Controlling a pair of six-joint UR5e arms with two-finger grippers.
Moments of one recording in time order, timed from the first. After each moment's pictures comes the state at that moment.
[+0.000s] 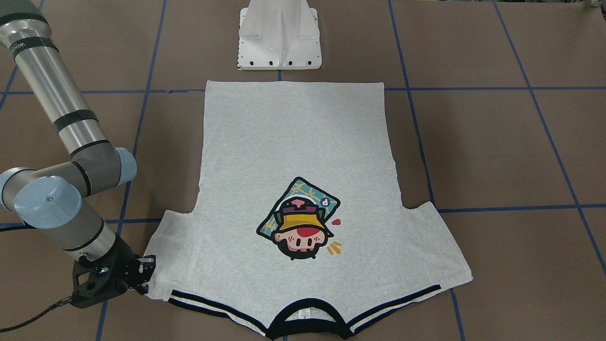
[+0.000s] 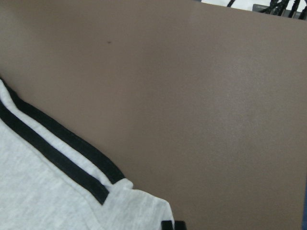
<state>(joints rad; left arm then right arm) -1.47 -1.82 -1.47 -2.11 -2.41 -0.18 0.94 -0.84 0.90 -0.69 2.00 0.72</state>
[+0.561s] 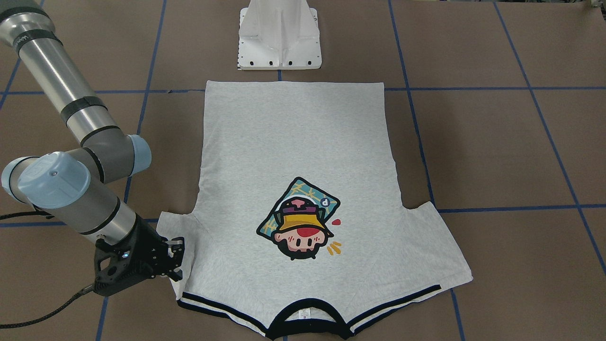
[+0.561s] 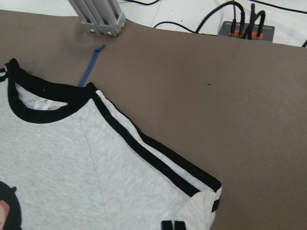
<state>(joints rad) -1.47 -1.81 -1.48 -2.11 -2.41 -0.18 0.94 -0.79 1.02 -0.74 2.09 0.79</state>
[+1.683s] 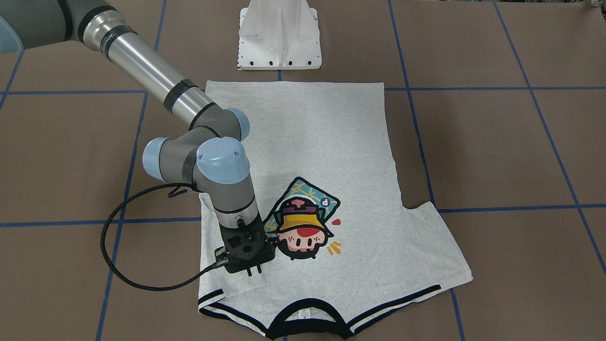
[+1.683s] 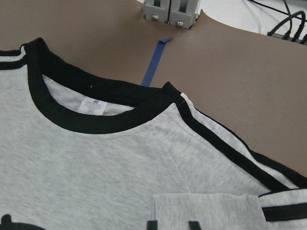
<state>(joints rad) -1.47 -1.80 -1.48 -2.11 -2.41 -0.20 0.73 -0.56 0.88 -0.95 1.69 0.81</state>
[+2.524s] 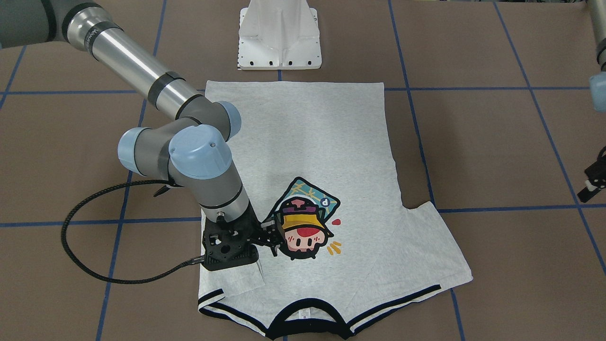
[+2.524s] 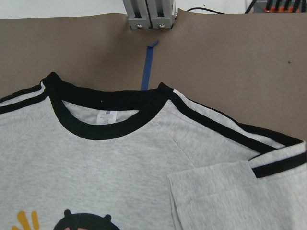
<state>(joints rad) -1.29 -1.88 -1.42 -2.35 -2.28 -0.59 0.83 -0.63 1.15 -1.21 2.00 1.02</state>
